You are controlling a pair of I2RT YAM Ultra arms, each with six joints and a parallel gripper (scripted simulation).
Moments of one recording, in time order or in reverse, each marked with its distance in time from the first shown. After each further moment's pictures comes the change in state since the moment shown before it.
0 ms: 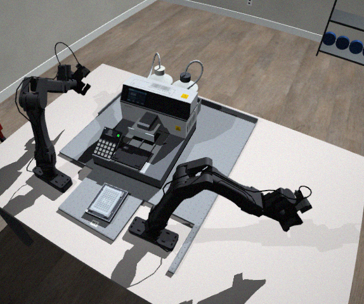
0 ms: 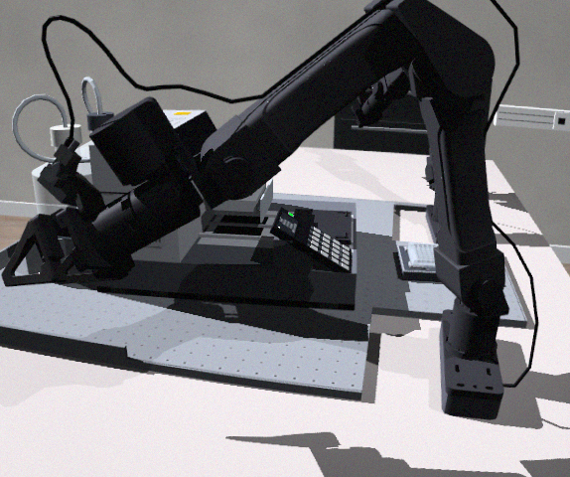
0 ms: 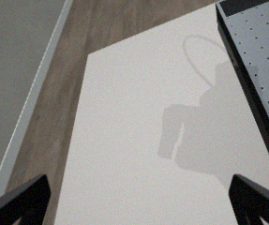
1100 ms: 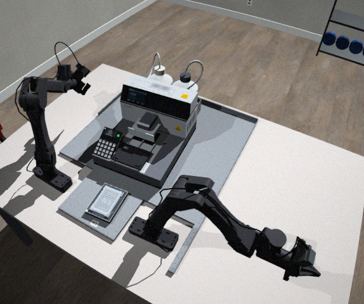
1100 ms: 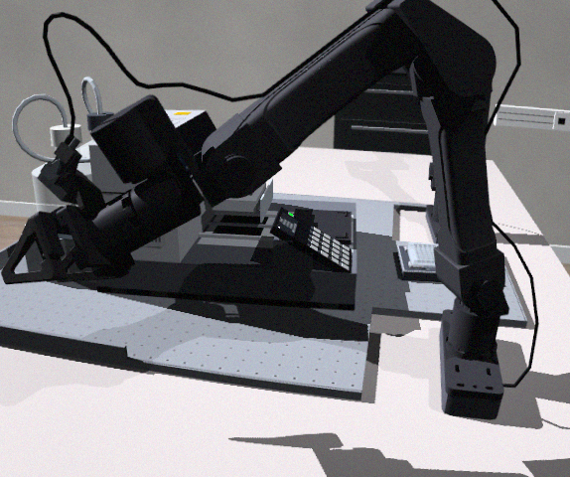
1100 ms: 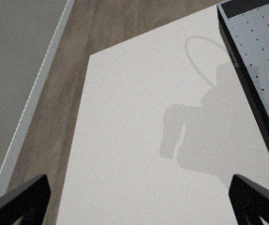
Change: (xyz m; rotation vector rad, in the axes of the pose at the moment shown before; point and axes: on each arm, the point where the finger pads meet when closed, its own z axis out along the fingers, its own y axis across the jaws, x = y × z) left arm -0.002 0.001 -0.001 -0.005 -0.003 -0.001; right arm 0.007 -0.243 -0.068 0.478 -0.395 0.390
